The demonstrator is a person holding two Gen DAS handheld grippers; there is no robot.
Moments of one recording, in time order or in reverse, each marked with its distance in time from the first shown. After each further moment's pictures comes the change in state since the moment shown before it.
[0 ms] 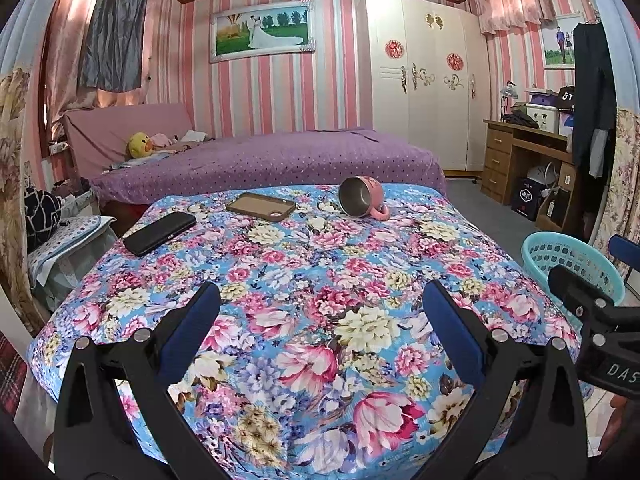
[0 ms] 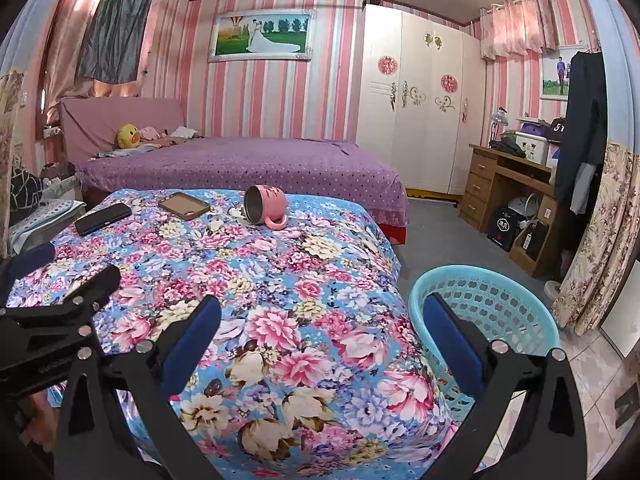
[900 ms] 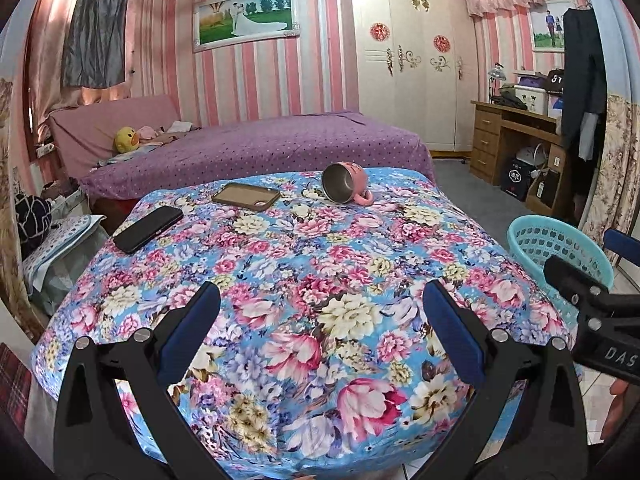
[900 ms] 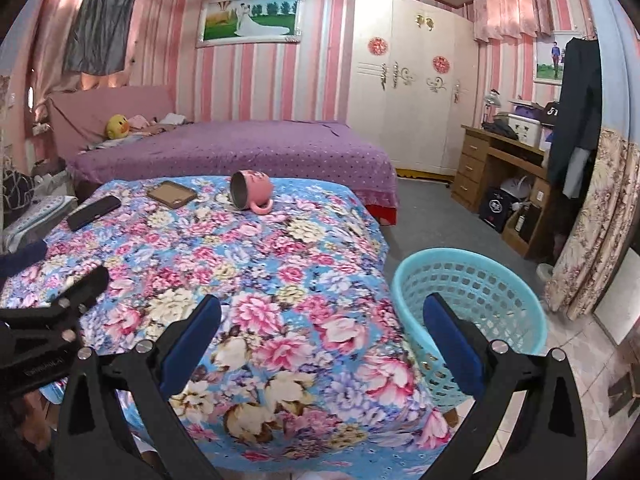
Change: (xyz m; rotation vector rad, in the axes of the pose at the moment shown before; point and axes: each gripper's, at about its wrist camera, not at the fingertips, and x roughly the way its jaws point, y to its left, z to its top) left arm -0.001 -0.008 0.005 0.032 0.067 -0.042; right arm -0.004 -0.018 0.005 0.032 0.061 -0.007
